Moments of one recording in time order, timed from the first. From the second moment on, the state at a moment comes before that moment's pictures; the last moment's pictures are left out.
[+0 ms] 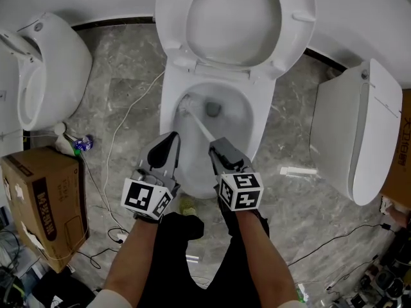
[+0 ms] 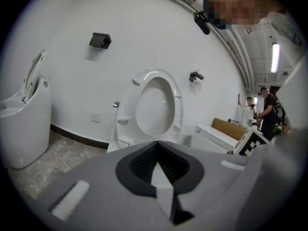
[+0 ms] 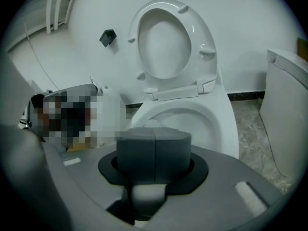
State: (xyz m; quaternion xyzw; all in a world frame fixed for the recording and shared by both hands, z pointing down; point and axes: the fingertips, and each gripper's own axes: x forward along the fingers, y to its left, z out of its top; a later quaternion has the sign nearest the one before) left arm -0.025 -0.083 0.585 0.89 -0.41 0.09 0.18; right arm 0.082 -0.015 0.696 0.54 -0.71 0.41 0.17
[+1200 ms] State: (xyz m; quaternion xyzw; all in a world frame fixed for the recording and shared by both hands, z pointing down) left arm -0.042 -0.051 0.556 0.88 -0.42 0.11 0.22; right arm 0.068 0.056 0.673 0.38 -0.77 0.40 0.32
